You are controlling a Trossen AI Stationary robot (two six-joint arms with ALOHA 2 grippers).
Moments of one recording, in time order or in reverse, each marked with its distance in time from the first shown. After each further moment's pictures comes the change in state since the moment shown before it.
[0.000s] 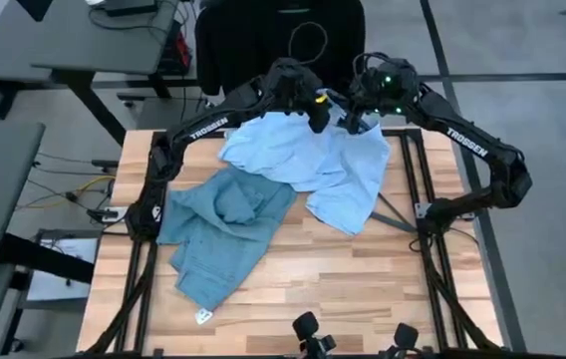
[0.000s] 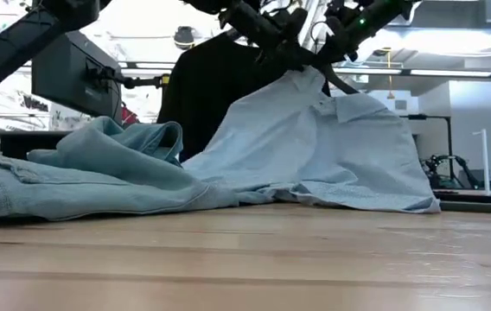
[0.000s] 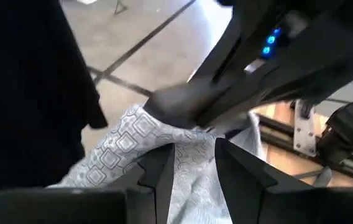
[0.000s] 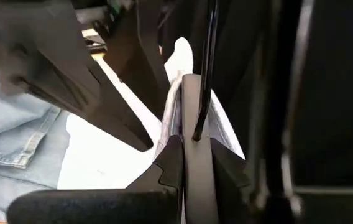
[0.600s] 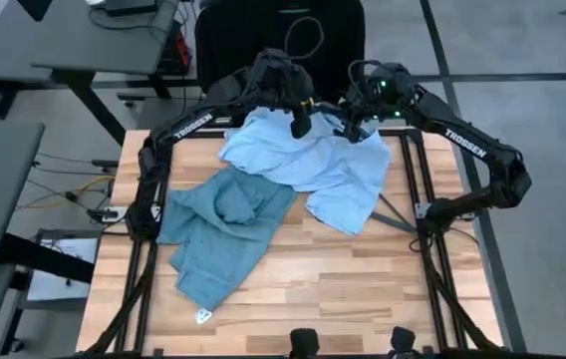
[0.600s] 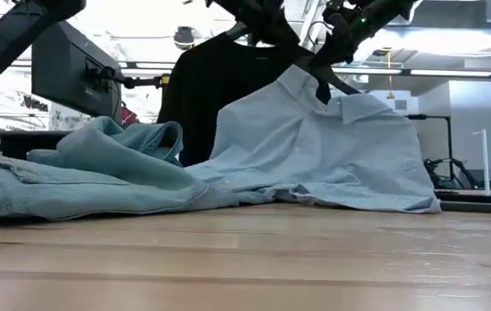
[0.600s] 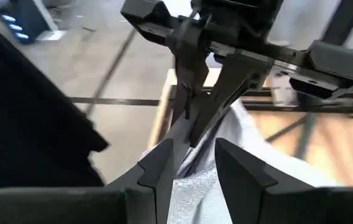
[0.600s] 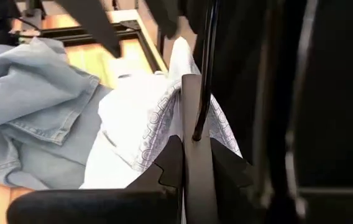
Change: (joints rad) left arm 0.021 -0.097 0.017 -0.156 0.182 0.308; right arm 0.010 0.002 0.000 -0.063 -0.082 -0.039
